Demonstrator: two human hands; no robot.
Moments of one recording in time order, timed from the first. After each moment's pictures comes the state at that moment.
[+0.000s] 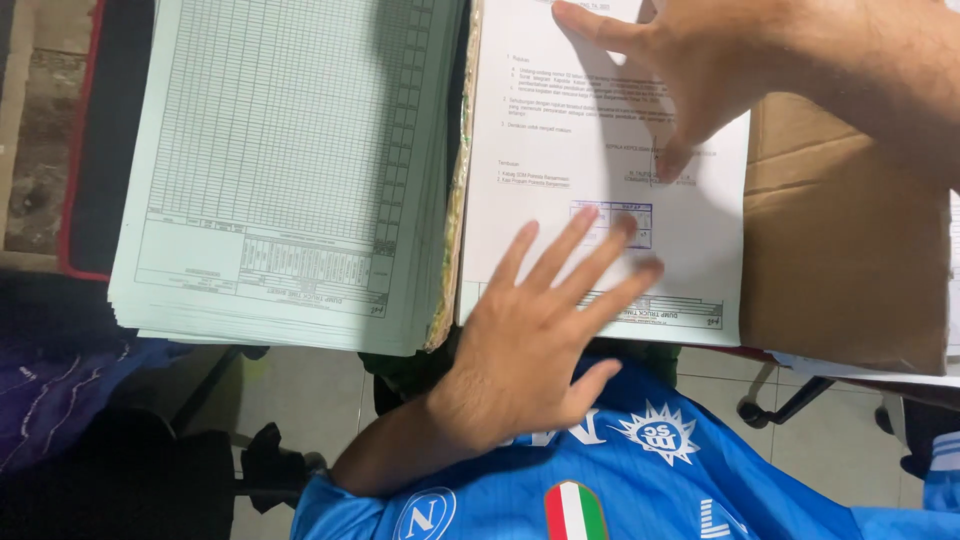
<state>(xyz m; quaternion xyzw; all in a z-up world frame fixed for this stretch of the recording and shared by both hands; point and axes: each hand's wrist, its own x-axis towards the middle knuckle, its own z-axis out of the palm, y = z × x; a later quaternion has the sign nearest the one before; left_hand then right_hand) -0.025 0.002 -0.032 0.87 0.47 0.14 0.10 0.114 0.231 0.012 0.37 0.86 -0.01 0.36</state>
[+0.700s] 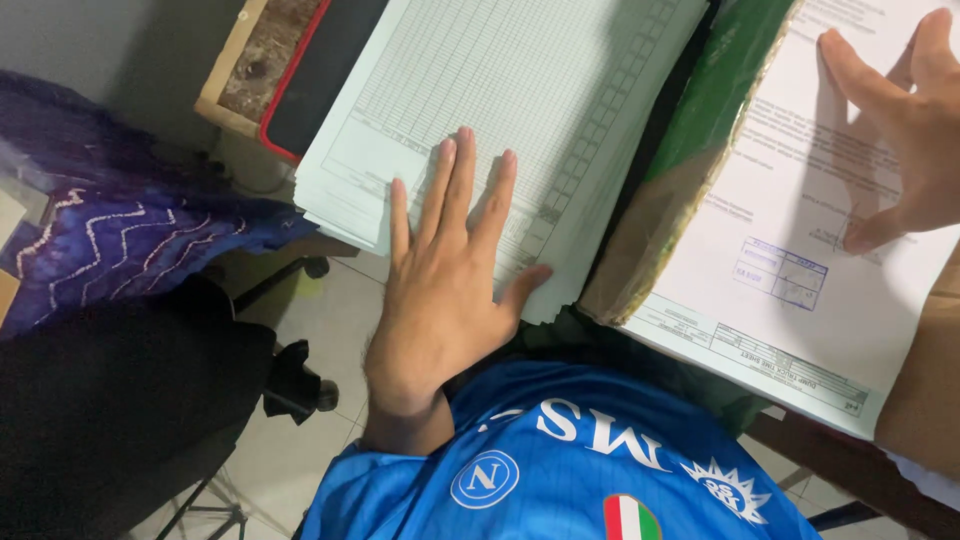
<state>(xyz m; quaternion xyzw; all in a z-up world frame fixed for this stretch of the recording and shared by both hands) -0.145 -0.043 -0.032 0.64 0.75 0.11 0.07 0.159 0.259 -0.048 0.37 0.91 0.05 0.20</state>
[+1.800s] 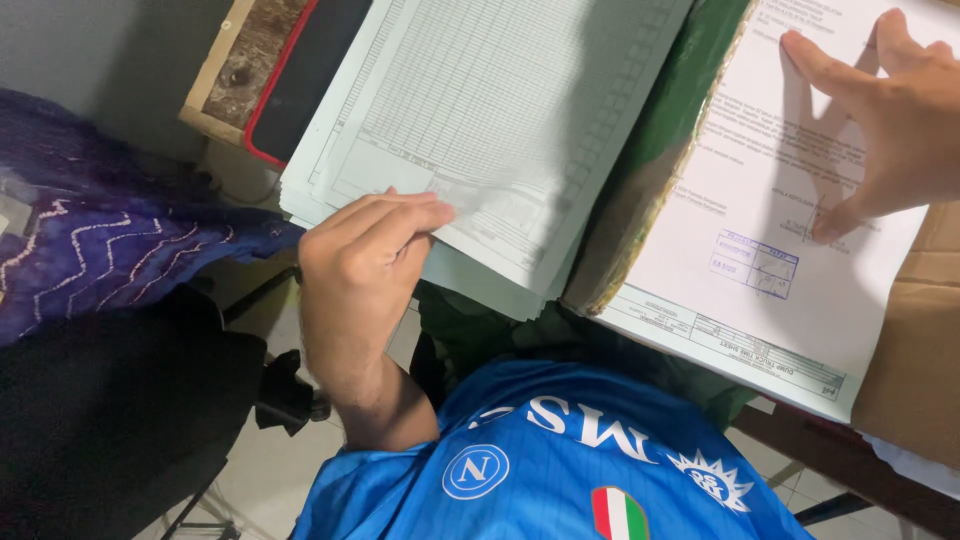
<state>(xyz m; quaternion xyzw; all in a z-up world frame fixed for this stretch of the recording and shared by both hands) -0.181 -0.048 -0.023 0.67 0.62 0.42 -0.05 0.132 0.246 -0.015 0.43 0.86 0.02 0.27</state>
